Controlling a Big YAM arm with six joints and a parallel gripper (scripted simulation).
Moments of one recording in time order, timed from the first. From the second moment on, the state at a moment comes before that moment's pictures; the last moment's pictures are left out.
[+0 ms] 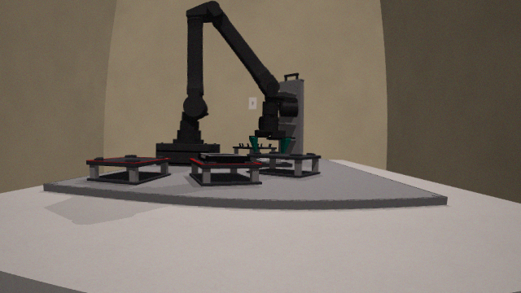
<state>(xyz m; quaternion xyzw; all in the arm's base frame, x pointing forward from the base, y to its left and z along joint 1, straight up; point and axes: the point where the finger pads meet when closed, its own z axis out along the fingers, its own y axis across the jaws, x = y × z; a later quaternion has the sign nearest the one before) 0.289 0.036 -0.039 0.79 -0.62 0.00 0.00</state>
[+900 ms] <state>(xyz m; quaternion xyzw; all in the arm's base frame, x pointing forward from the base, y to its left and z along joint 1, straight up) 0.289 0.036 -0.050 0.79 -0.62 0.00 0.00</state>
